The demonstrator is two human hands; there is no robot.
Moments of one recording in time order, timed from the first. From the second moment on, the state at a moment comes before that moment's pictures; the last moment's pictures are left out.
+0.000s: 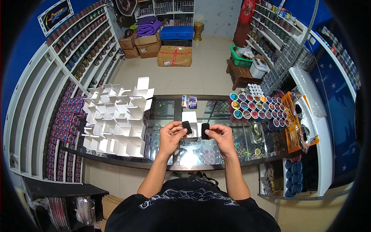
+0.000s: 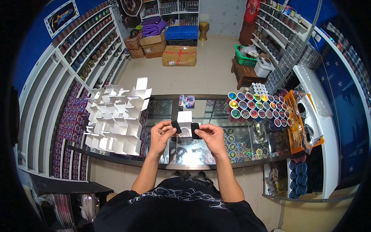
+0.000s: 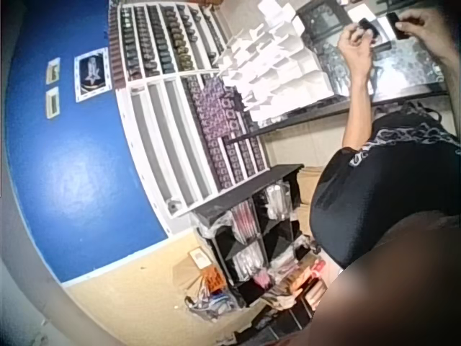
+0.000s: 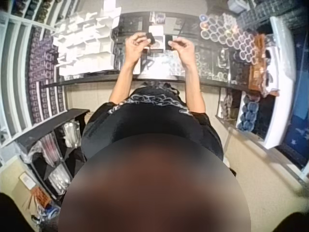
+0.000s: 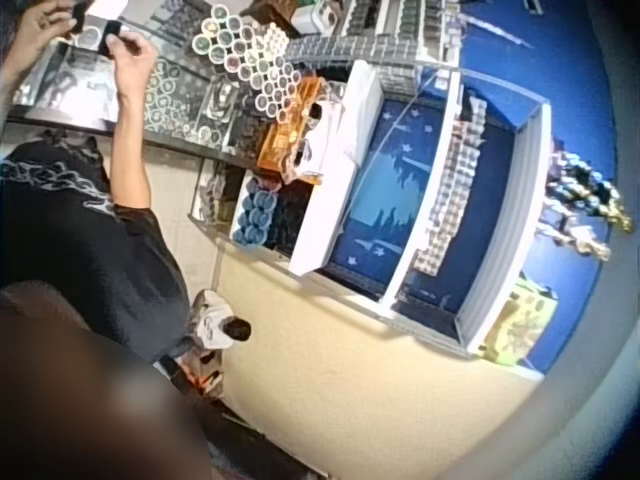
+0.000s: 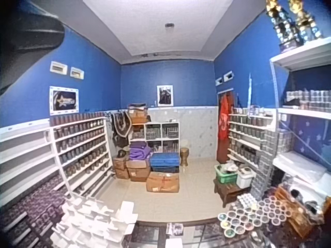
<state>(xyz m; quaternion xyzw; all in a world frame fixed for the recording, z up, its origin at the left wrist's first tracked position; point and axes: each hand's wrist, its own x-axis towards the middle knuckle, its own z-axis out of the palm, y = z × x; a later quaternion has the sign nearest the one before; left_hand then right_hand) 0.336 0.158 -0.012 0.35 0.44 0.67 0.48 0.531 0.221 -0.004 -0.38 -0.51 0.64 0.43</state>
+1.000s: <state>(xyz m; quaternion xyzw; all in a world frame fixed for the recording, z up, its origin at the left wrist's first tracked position) 0.340 0.162 -0.014 0.47 0.46 0.63 0.41 0.505 0.222 0.000 -0.36 -0.54 0.62 0.46</state>
